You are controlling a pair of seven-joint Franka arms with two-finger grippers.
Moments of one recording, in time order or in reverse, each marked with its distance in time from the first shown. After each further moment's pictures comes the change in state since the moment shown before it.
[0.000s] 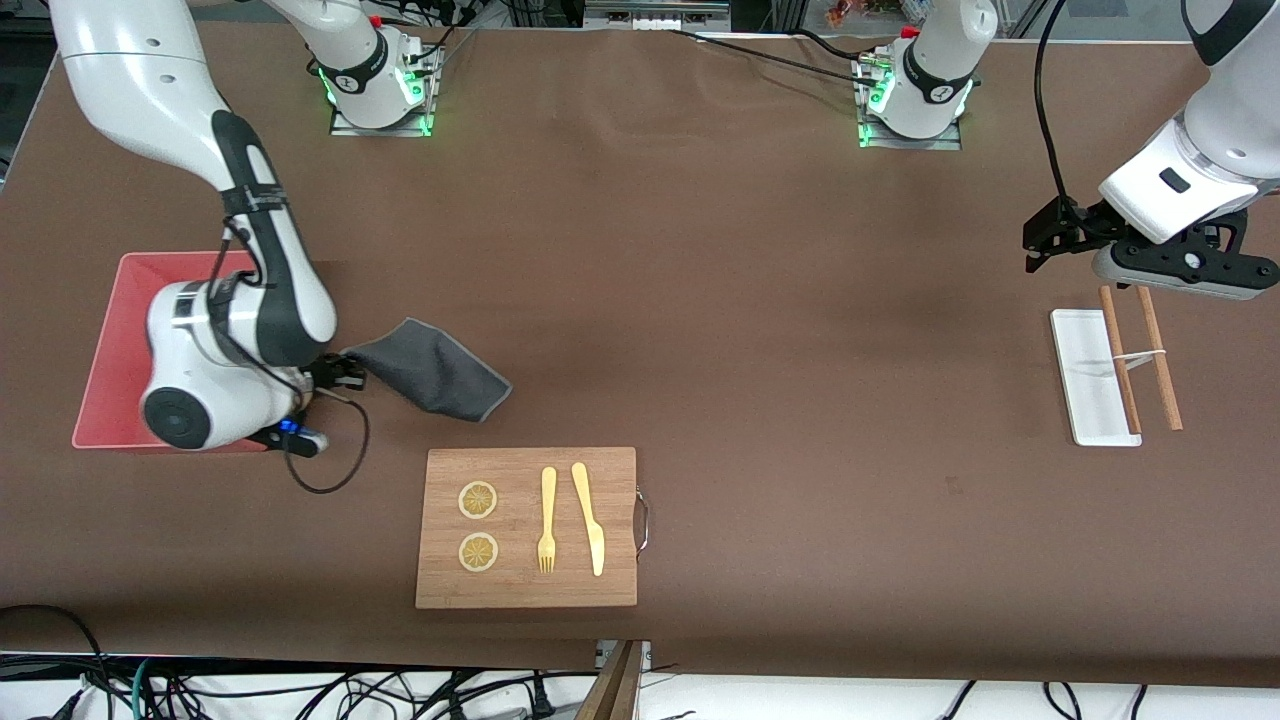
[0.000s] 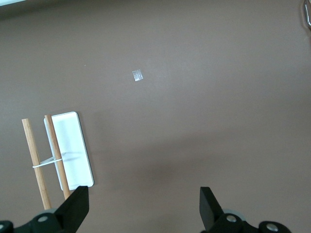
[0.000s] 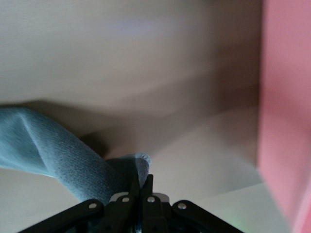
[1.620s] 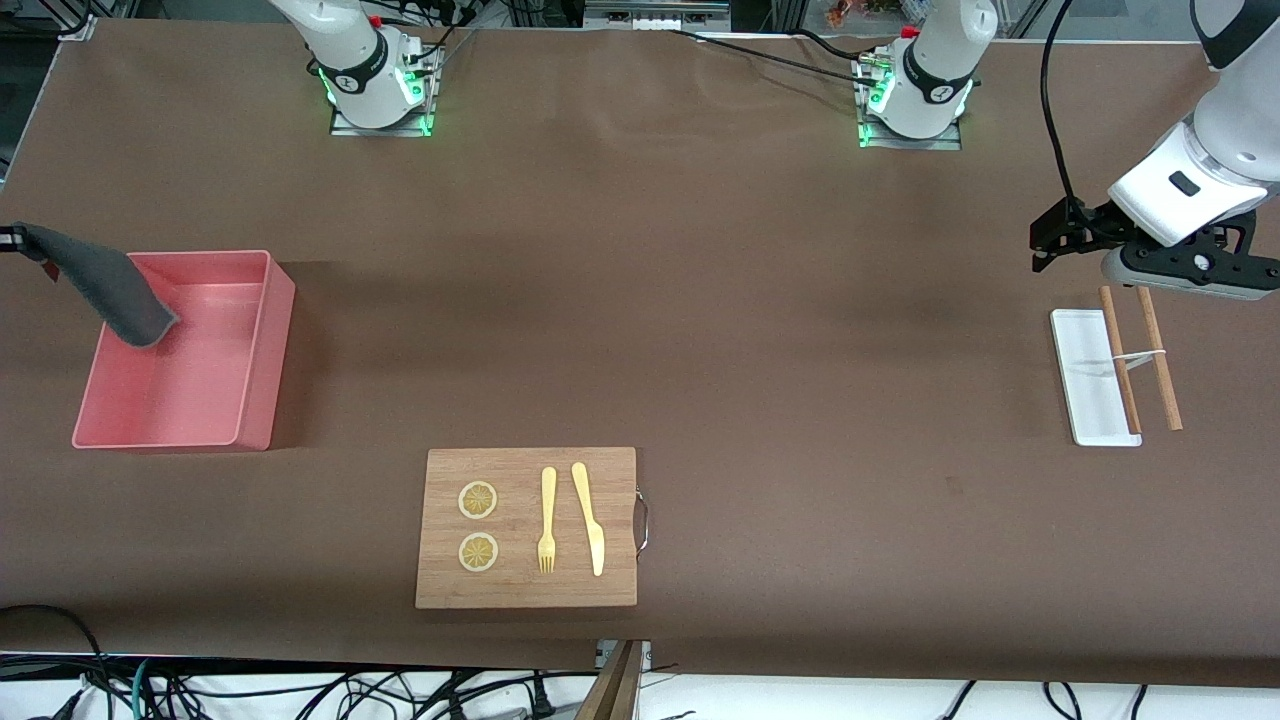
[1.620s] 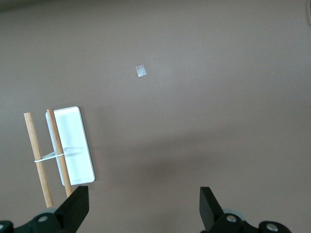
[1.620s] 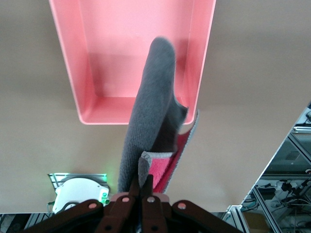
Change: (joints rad) left arm 0.005 0.001 0.012 0.000 0.000 -0.015 -0.002; right arm -0.205 -0.278 -0.178 0.109 -0.231 -0.353 -0.691
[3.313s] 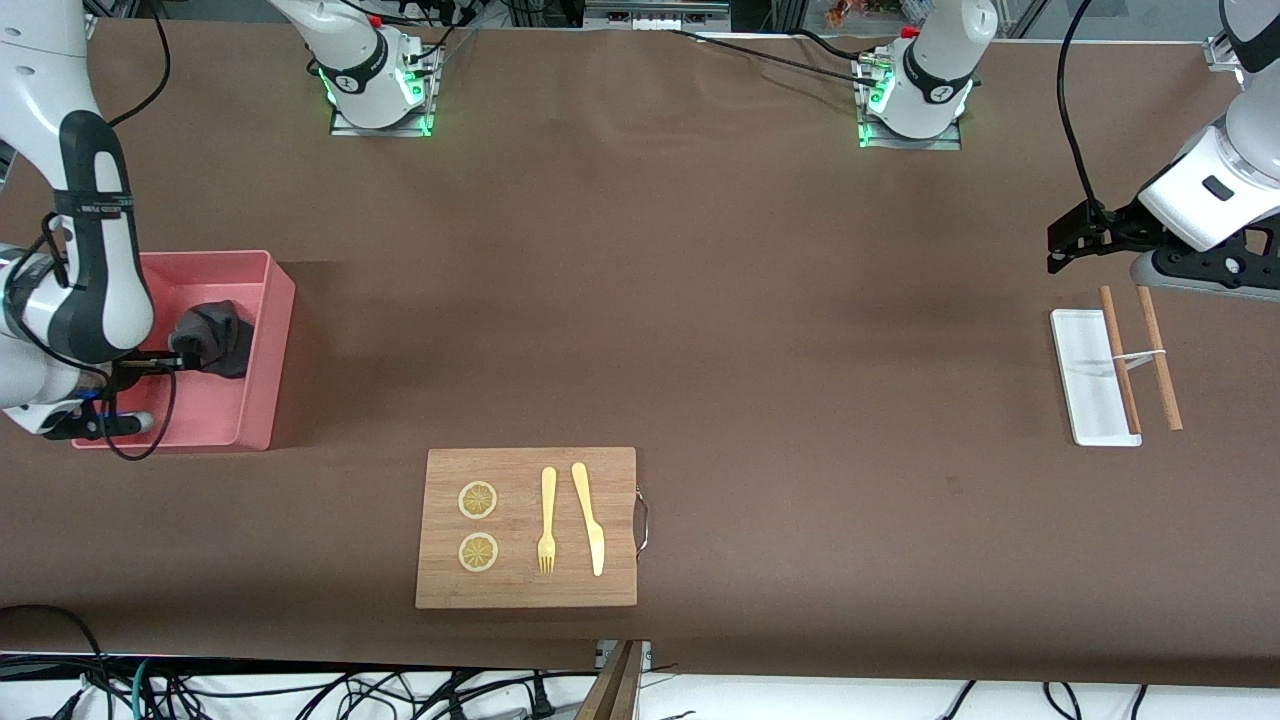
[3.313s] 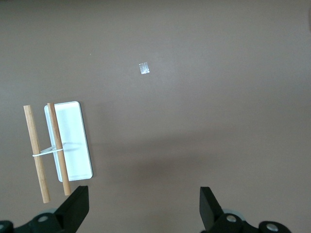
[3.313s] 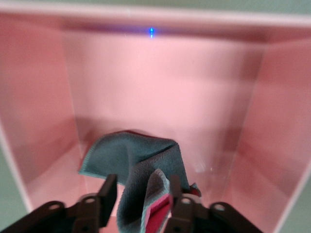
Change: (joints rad) left arm 0.033 0.001 0.006 0.000 -0.029 -0.004 0.000; right arm 0.020 0.200 0.017 -0.176 0.161 0.547 0.044
